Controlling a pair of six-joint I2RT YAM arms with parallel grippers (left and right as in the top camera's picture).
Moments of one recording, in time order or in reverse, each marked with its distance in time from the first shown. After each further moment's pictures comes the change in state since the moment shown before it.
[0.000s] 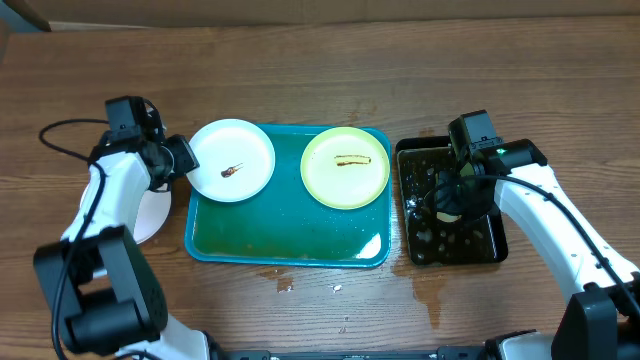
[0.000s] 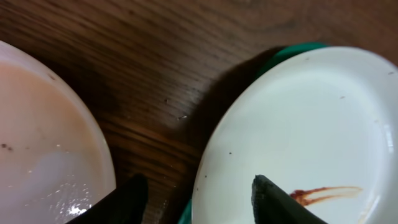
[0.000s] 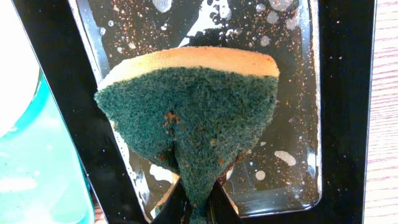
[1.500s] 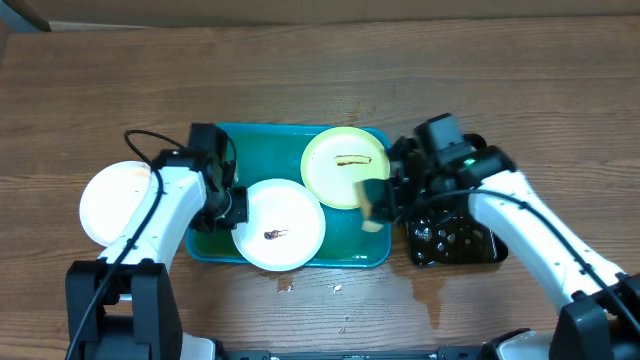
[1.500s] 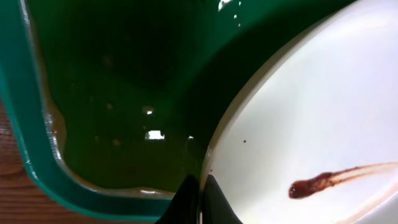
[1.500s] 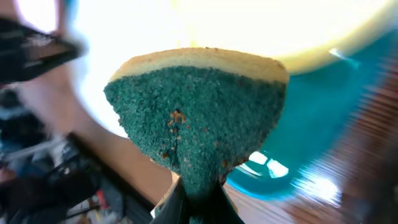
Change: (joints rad) left arm -0.323 -0.114 -0.128 -0.399 -0.055 0.084; right arm 0.196 0.000 0.000 0.170 -0.619 -0.082
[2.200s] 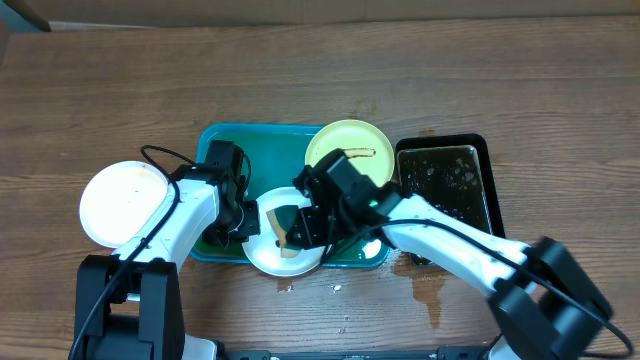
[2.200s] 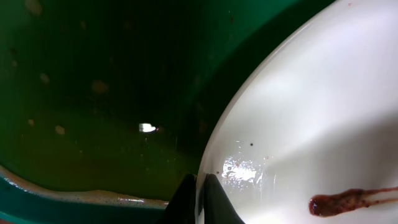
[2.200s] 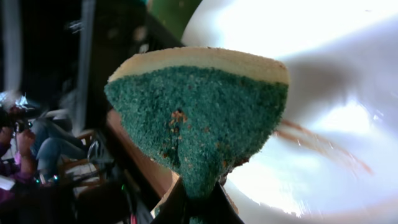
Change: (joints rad) left arm -0.056 0.000 -0.108 0.083 0.006 -0.102; right arm 0.383 0.211 0.000 0.477 0.024 0.334
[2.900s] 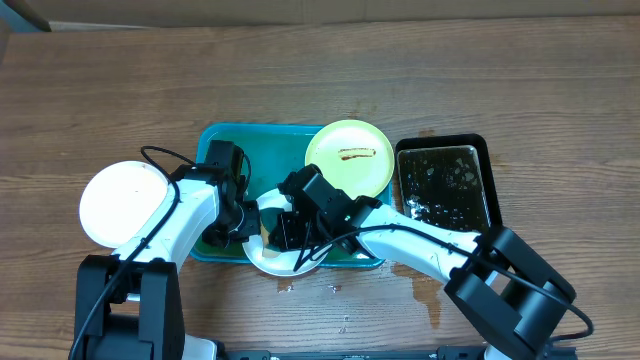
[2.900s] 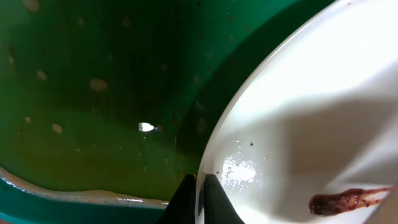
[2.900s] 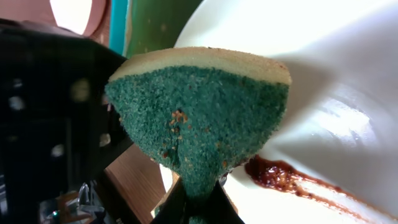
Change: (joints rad) left arm 0.000 0.000 -0.001 0.000 0.003 -0.003; right arm 0.083 0.110 0.000 0.190 0.127 0.183
